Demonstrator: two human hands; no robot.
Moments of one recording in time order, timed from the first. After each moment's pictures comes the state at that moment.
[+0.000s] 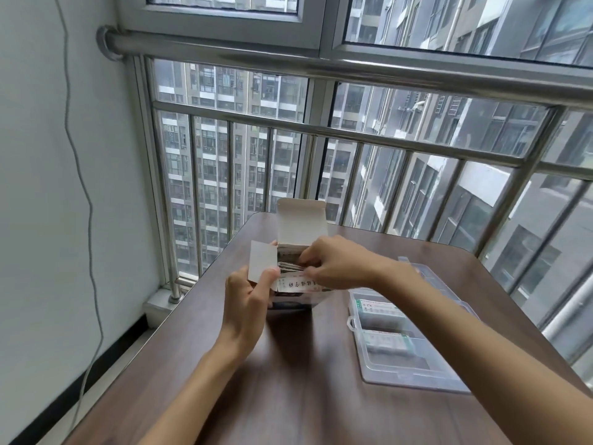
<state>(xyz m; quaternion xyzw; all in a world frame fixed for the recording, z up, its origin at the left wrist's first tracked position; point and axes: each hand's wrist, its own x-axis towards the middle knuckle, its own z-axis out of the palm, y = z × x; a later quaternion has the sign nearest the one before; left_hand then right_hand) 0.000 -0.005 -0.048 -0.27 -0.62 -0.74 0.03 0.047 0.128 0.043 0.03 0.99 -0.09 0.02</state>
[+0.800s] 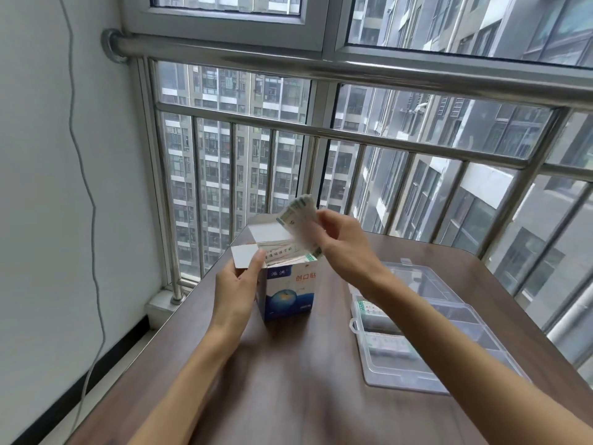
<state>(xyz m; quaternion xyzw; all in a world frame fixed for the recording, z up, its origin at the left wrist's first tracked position) -0.009 -0.009 -0.036 -0.14 -0.62 -0.77 -0.03 0.048 0.121 0.032 0.05 0.86 -0.45 -0.24</state>
